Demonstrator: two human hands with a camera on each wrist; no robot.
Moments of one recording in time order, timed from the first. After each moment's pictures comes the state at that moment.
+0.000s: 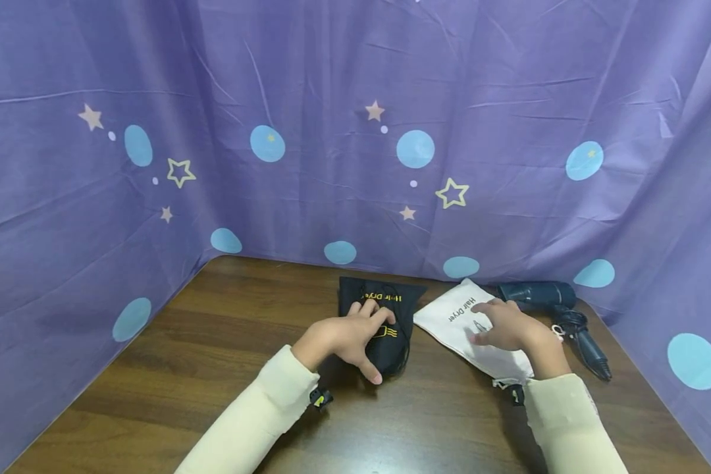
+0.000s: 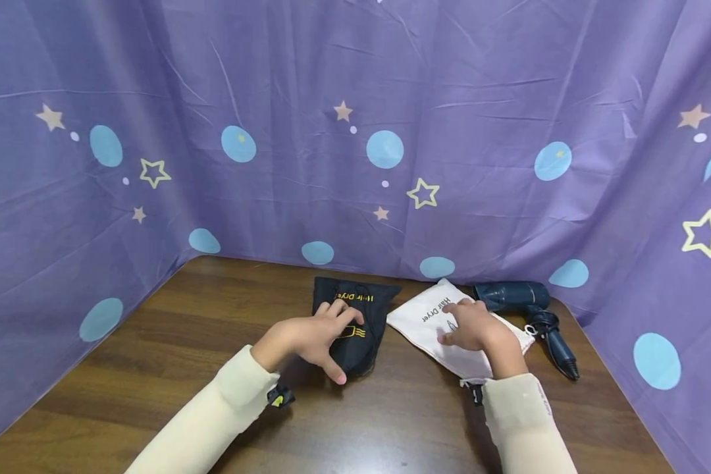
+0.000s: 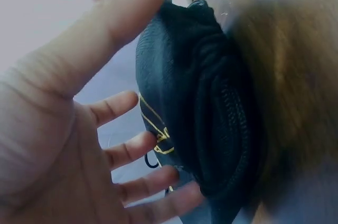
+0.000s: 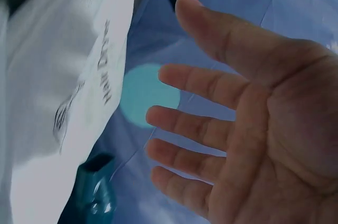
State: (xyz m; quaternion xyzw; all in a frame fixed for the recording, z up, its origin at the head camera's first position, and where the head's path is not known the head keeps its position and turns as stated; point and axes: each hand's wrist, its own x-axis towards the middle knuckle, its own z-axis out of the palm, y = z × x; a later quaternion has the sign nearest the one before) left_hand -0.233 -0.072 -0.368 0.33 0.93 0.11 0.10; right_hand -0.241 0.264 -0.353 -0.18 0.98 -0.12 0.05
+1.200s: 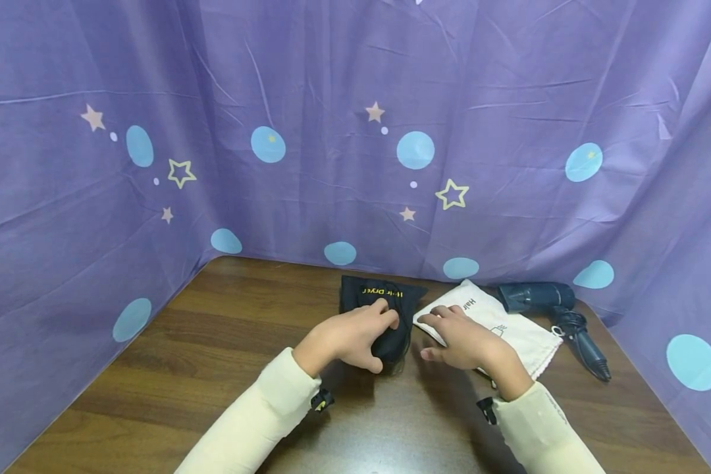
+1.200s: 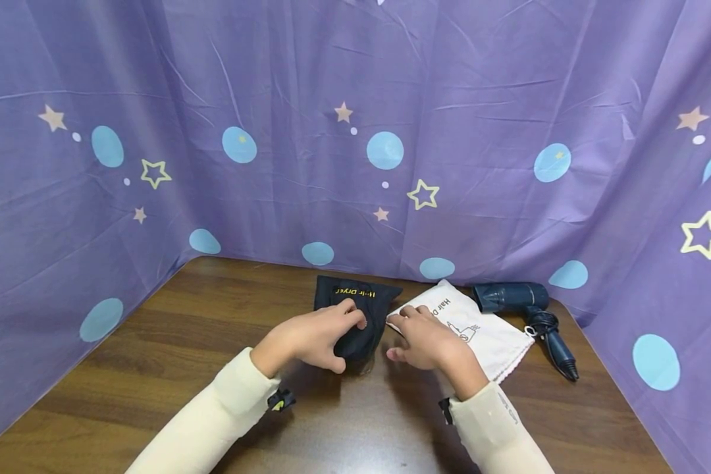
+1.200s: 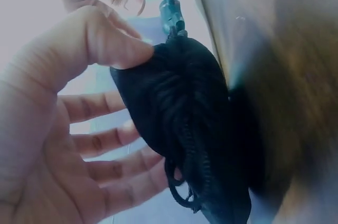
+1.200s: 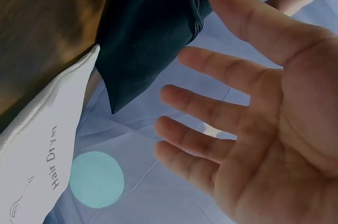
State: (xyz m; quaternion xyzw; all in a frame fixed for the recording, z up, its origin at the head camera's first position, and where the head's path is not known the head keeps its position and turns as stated) left_hand -0.226 -0.065 -0.355 0.39 0.92 0.07 0.03; right_hand -0.213 0.184 -0.352 -0.31 0.95 -0.09 -0.01
